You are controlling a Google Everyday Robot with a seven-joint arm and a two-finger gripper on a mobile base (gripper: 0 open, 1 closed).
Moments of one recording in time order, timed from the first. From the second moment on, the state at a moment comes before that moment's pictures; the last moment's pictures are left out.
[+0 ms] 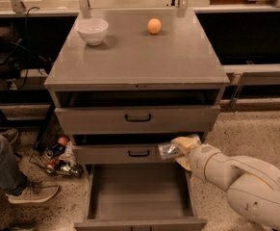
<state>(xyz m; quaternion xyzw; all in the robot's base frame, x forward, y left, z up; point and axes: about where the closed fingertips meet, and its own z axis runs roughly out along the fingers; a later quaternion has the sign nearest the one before) 0.514 -0.125 0.665 -0.74 0.44 -0.22 0.46</state>
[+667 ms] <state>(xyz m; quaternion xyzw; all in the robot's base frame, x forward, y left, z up) 0.513 -0.121 0.673 -0.73 0.43 -0.22 0.48</state>
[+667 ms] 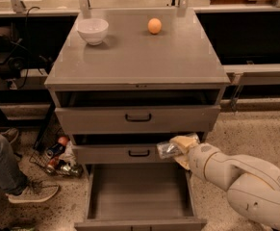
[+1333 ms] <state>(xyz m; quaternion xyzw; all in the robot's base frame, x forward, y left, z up) 0.532 -0.159 0.766 -0.72 0.36 -0.34 0.48</state>
